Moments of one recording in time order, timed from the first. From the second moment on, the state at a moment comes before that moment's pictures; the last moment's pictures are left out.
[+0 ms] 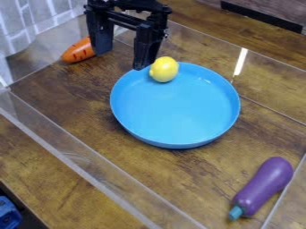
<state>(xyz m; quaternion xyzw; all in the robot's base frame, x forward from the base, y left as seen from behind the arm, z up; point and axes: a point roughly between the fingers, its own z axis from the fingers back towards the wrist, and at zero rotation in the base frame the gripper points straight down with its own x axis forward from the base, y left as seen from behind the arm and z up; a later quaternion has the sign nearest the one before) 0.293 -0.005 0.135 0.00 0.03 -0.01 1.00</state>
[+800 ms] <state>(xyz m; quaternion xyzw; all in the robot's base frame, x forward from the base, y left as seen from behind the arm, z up) 0.334 -0.001 0.094 0.00 0.04 -0.03 1.00</state>
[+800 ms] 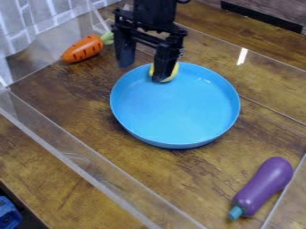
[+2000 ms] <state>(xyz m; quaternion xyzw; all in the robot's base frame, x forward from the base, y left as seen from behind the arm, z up) 0.373 0.016 0.069 0.00 0.03 0.00 1.00</state>
